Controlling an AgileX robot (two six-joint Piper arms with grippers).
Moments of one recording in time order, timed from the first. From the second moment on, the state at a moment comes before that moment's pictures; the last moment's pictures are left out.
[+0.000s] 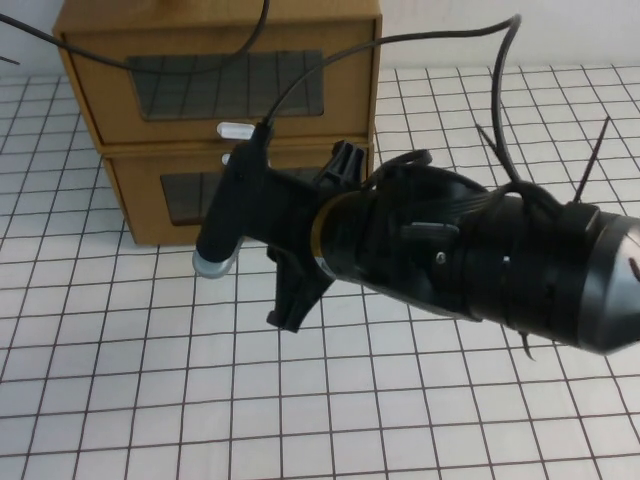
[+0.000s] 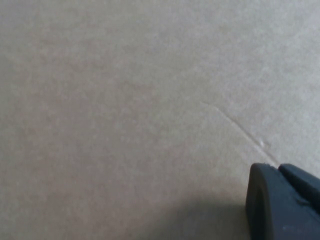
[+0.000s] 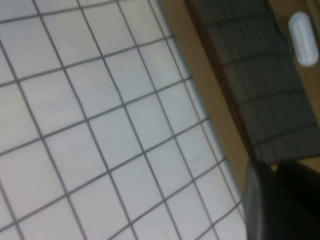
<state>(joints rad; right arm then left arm) 0.97 1.75 -1.42 -0.62 0.55 0.06 -0.11 2.13 -2.48 -0.49 1.22 0.52</state>
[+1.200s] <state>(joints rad) 0.93 2.09 -1.73 -1.03 0.40 0.13 -0.11 2.13 -2.48 -0.49 1.22 0.48</state>
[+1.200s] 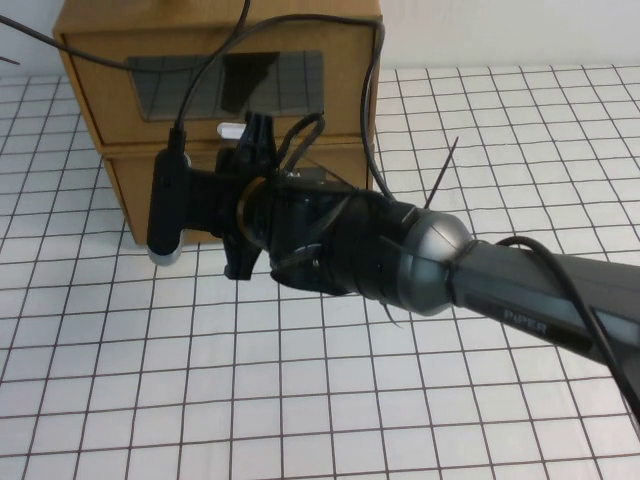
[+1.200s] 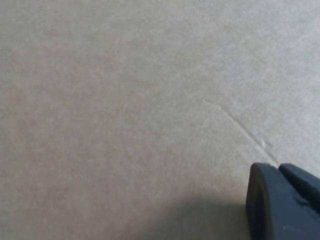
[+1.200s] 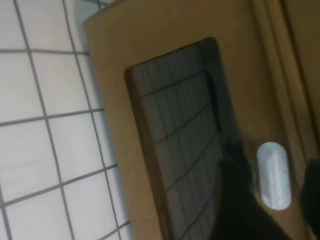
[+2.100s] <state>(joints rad) 0.94 2.11 -1.75 -1.20 0.60 0.29 -0.11 2.13 -2.48 -0.49 1.22 0.48</state>
